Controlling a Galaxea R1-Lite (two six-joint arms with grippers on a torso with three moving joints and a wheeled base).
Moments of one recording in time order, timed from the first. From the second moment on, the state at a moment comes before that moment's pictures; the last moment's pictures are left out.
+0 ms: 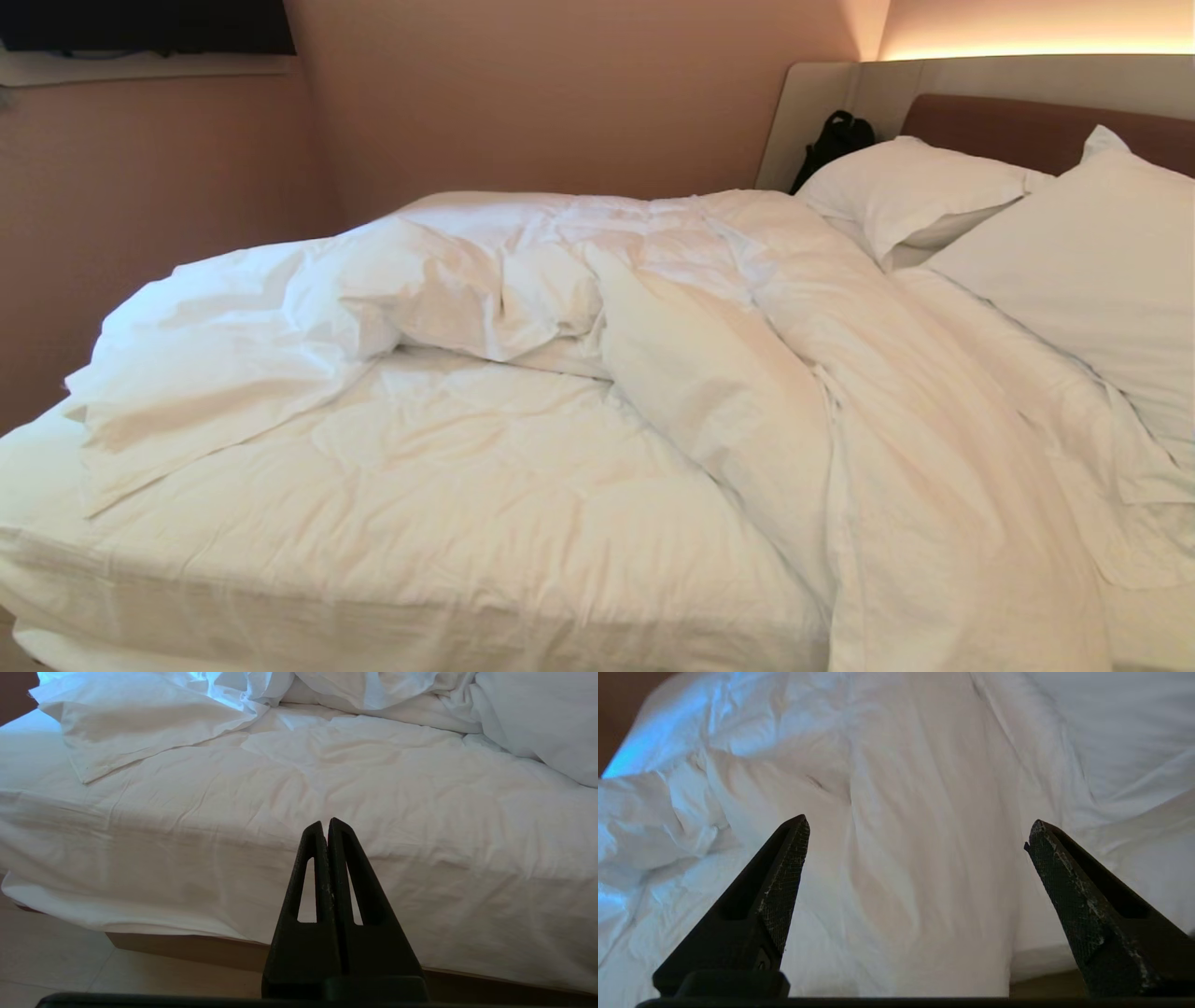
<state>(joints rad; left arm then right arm) 0.01 0.00 0.00 -0.01 0.01 -0.06 -0.63 1.16 -1.60 0.75 0.46 0.22</state>
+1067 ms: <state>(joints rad) 0.01 0.00 0.00 -0.01 0.01 -0.06 -0.04 1.56 -1.60 0.77 0.25 0.19</state>
